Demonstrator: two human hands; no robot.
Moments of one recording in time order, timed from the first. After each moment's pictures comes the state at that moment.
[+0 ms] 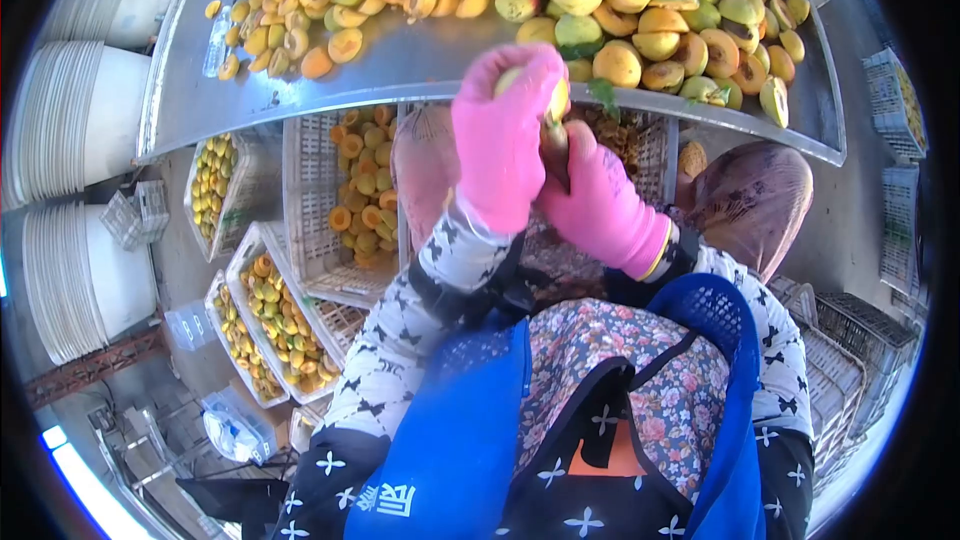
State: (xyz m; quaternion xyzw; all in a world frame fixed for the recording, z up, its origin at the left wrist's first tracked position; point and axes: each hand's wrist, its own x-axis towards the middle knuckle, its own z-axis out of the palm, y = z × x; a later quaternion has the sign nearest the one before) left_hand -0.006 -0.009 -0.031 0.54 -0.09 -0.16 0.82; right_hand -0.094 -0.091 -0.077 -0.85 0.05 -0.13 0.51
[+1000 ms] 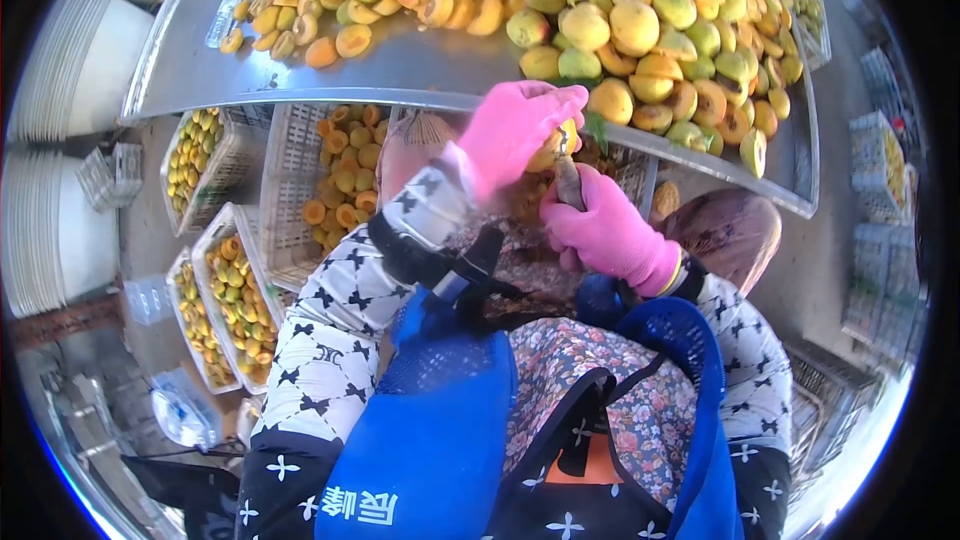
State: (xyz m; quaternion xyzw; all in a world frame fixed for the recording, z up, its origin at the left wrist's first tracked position) left_hand 0.031 -0.007 -0.039 0.59 -0.08 -0.42 0.69; right_hand -0.096 -0.126 -0.028 -0.62 0.19 0.23 0.72
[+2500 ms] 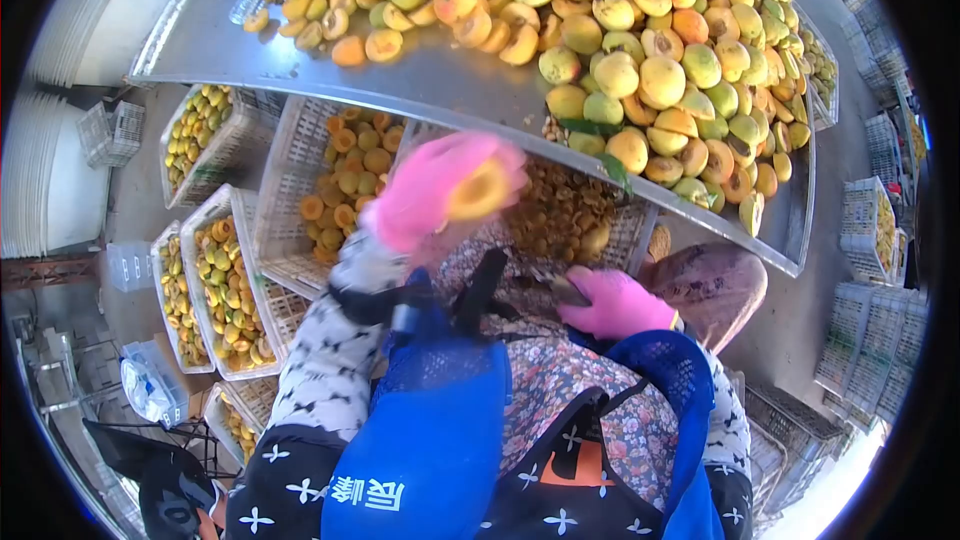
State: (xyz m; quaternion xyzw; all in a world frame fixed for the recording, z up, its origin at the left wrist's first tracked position) left_hand 0.038 0.089 -0.043 0.53 -0.08 -0.40 0.74; right_hand -0.136 -0.152 -0.065 -0.86 -0.01 0.29 0.43
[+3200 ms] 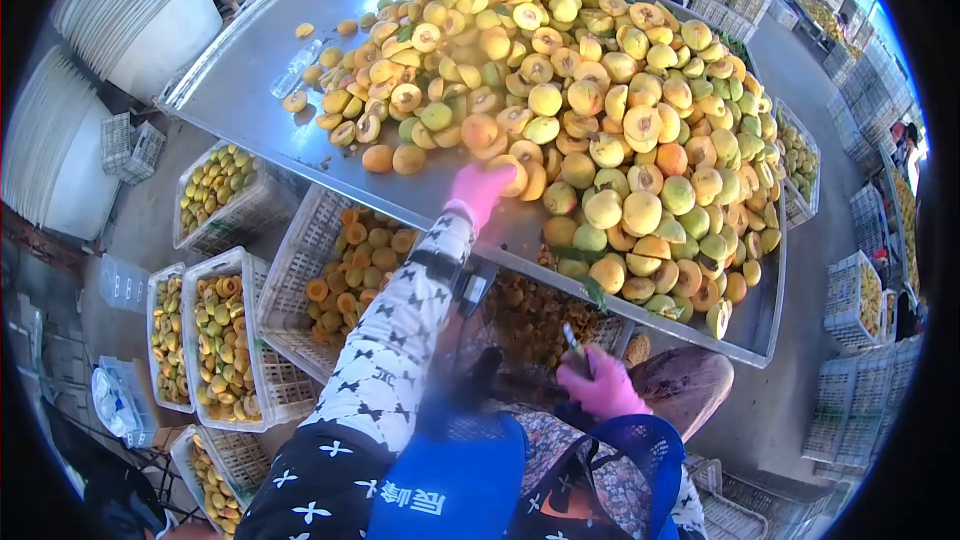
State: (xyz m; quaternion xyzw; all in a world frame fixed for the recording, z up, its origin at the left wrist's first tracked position) left_hand 0.187 0.014 -0.123 0.66 0.06 -0.21 0.72; right_hand -0.137 -0.152 -0.072 -0.84 0.18 0.12 0.49
